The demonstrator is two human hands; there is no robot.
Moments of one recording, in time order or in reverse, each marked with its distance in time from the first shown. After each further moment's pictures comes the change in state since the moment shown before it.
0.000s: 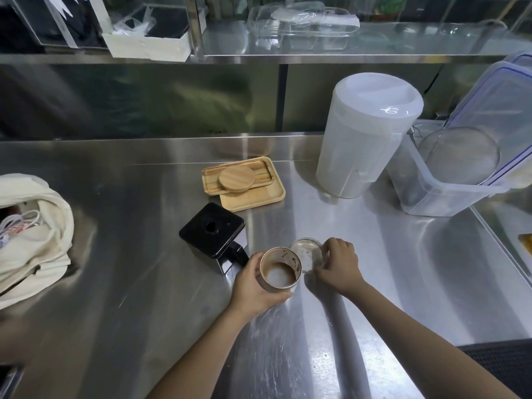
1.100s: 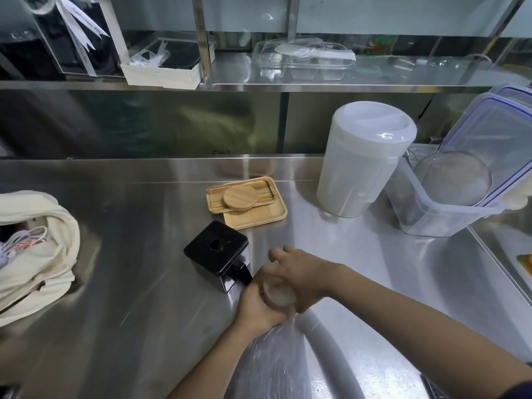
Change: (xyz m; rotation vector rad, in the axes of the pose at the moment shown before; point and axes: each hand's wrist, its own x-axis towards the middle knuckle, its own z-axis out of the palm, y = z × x) left_hand 0.005 0.002 -0.001 -0.034 -0.116 -0.117; right_hand 0.002 -0.125 -0.053 -0.655 -0.566 -0.775
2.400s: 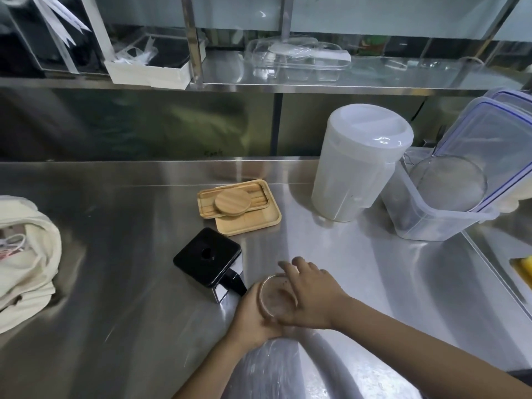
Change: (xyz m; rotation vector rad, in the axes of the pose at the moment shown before) left_hand 0.013 -0.019 0.007 -0.131 -0.125 0.150; right_hand -0.019 0.004 0.042 0.220 0.173 0.395
